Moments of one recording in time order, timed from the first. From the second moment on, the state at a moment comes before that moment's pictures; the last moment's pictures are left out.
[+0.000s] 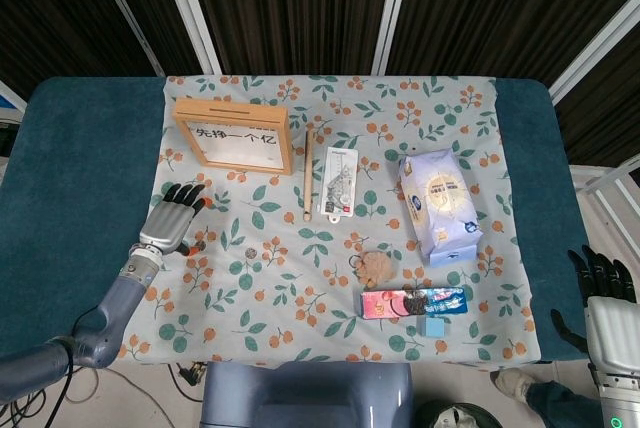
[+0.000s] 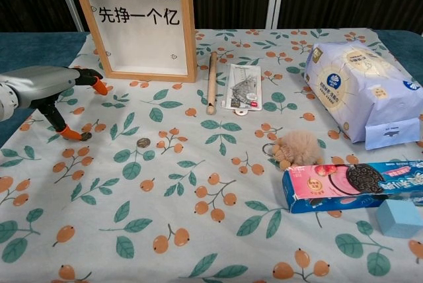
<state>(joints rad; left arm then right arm) -0.66 -1.57 -0.13 -1.21 1.14 0.86 0.27 -0.02 -1.12 0.07 -1.74 -1.45 1.55 -0.18</state>
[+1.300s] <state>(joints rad) -0.67 -1.61 -0.10 -1.17 1.14 0.86 0.32 -0.02 -1.12 0.06 -1.74 -1.46 1.54 -0.17</state>
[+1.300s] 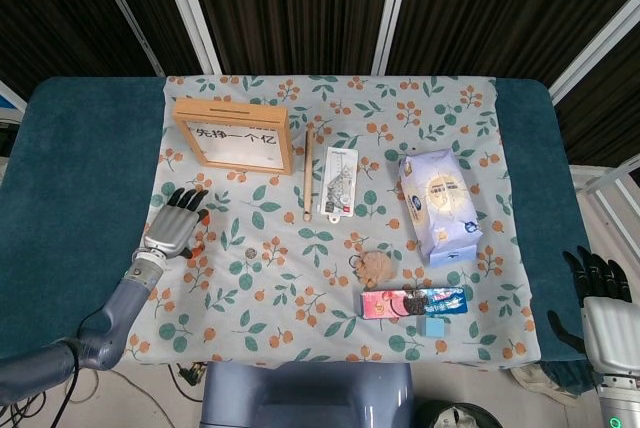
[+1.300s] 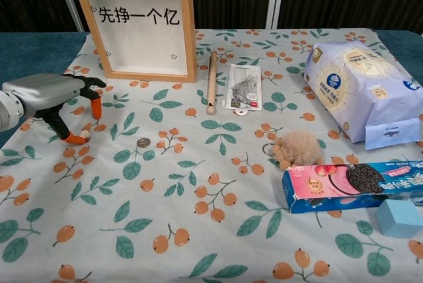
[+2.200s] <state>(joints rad) -0.67 -1.60 -0.08 -1.19 1.15 0.85 0.34 -0.02 -1.11 0.06 -1.75 -1.44 1.53 -0.17</state>
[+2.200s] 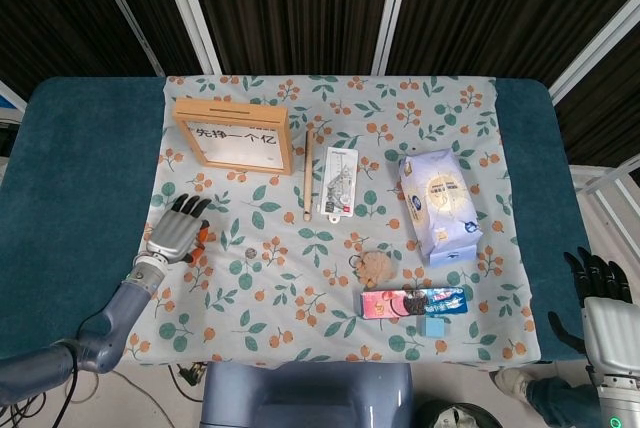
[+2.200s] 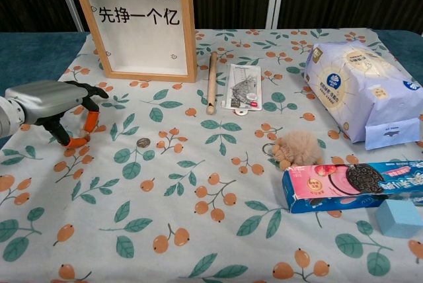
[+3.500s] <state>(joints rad) -0.78 -1.12 -0.26 -1.68 1.02 0.82 0.45 -0.02 -1.10 0.08 -1.77 -1.39 1.52 -0.14</state>
